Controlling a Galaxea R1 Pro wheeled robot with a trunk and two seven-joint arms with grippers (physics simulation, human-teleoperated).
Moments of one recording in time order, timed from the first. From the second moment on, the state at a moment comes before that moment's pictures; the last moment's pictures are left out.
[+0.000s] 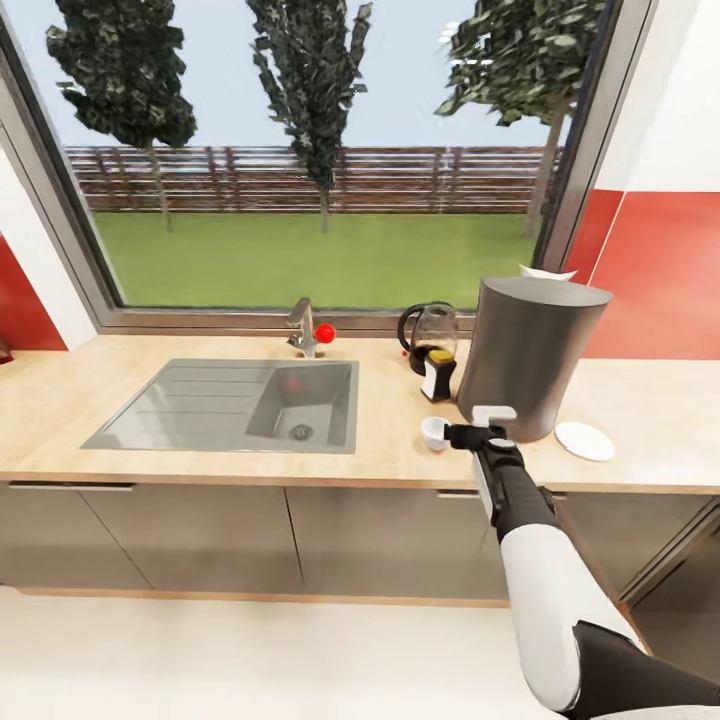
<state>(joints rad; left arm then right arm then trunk) -0.01 0.10 -0.17 -0.02 0.27 0.03 0.09 -0.91 0.15 -0.35 -0.77 0.40 0.34 0.02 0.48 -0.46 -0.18</state>
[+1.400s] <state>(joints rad) 0.00 0.09 -0.18 -0.02 0.26 0.03 0.09 -0.91 0.17 -0.35 -0.84 0.40 0.59 0.01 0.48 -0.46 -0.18</state>
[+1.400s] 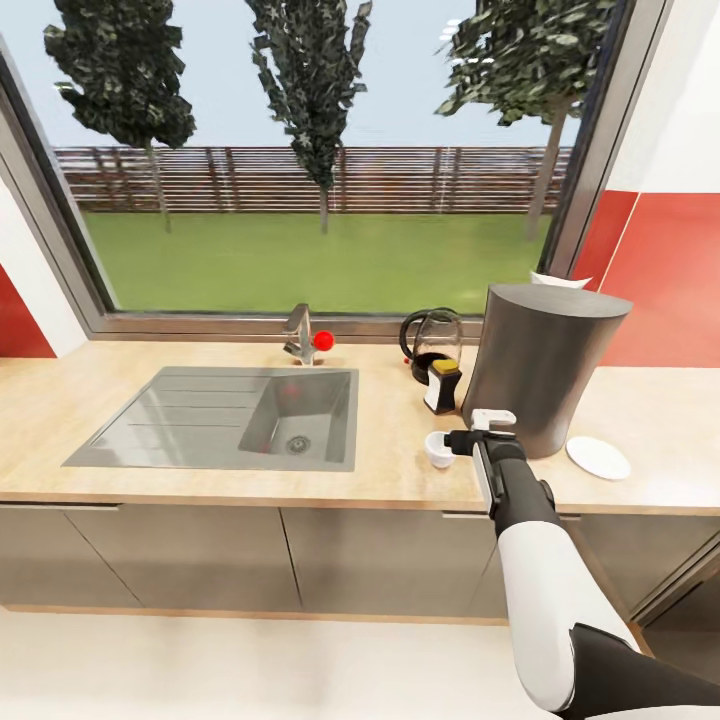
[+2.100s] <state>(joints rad) 0.00 0.09 -0.17 -0.01 0.26 0.03 0.09 -0.91 0.17 -0.35 -0.84 0.40 0.65 0.01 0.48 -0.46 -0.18</state>
